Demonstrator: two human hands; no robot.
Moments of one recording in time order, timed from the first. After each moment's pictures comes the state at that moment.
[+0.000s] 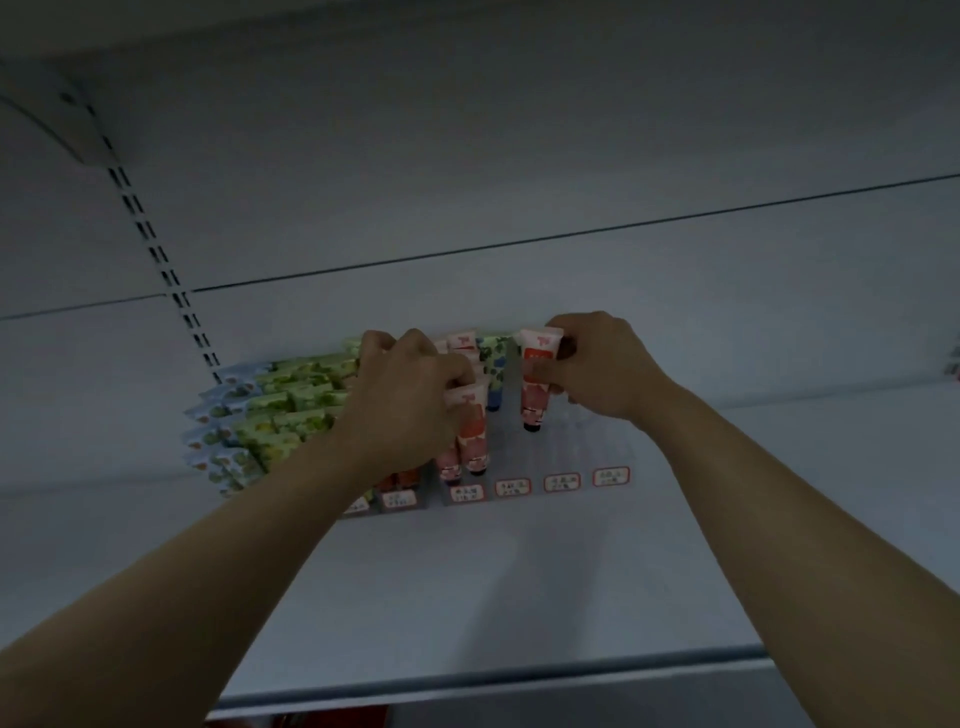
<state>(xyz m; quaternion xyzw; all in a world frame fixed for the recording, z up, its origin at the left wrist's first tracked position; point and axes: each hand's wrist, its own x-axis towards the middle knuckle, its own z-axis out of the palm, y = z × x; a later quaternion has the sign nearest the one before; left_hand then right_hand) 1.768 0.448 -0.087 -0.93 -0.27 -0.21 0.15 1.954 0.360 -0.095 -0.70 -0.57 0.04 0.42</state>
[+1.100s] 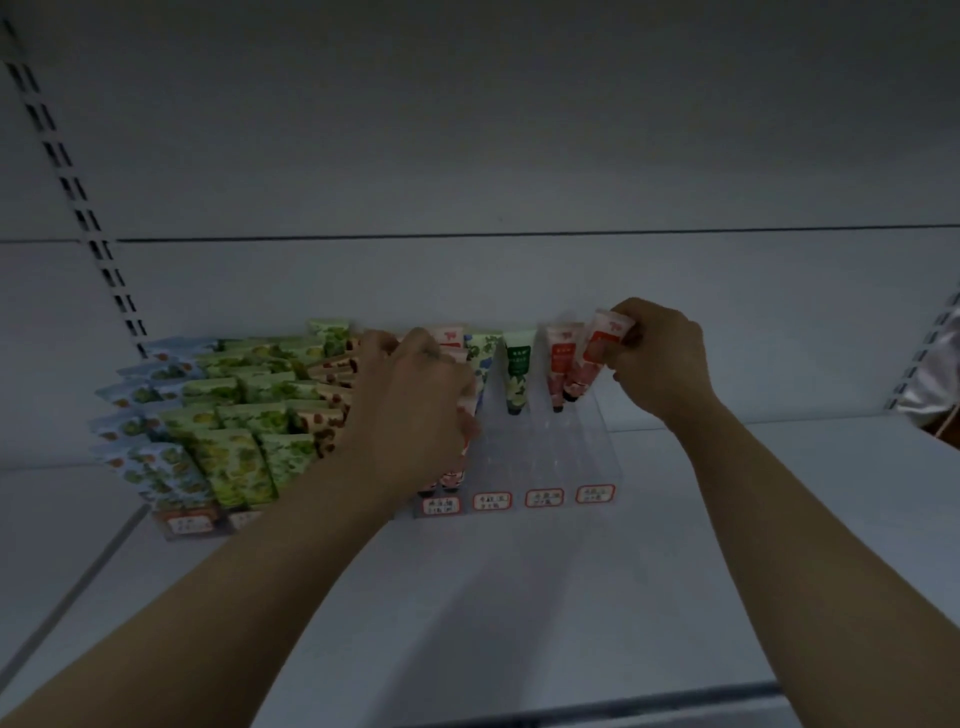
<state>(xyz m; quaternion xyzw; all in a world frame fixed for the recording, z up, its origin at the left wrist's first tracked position) 1.786 0.461 -0.113 -0.91 -0.25 -0.28 0.17 2.009 0.368 -0.109 -0.77 -0.45 -0.11 0.44</state>
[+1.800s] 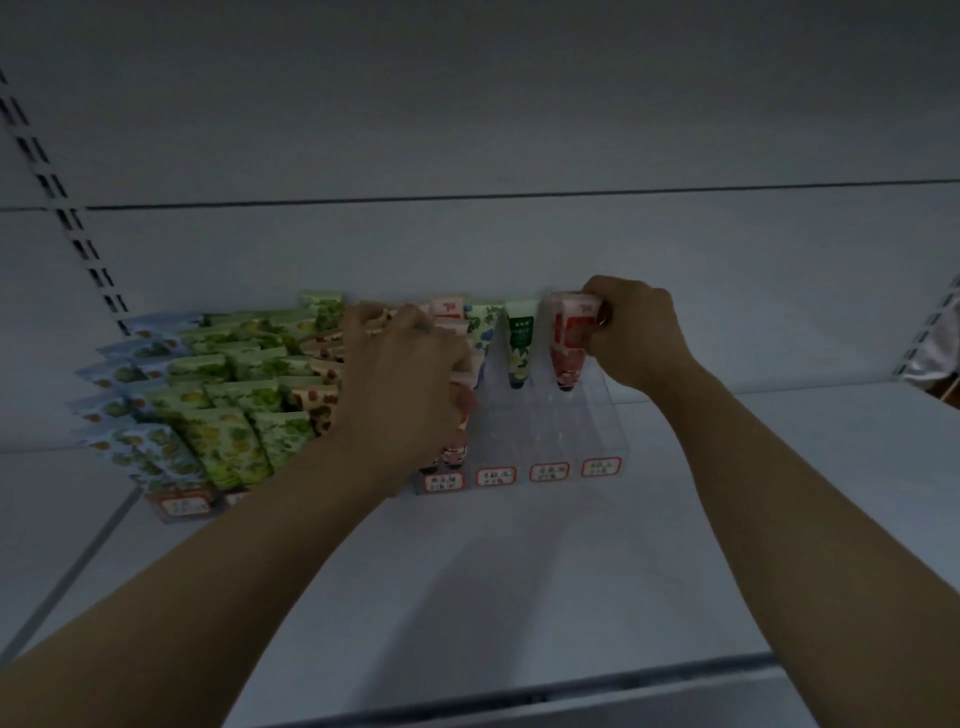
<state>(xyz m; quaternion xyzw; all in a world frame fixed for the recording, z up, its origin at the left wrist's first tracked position) 1.784 0.464 -0.117 -0.91 -0.27 -0.30 0.11 2.009 0.394 -0.122 -0.78 -0.49 -0.14 0.35</state>
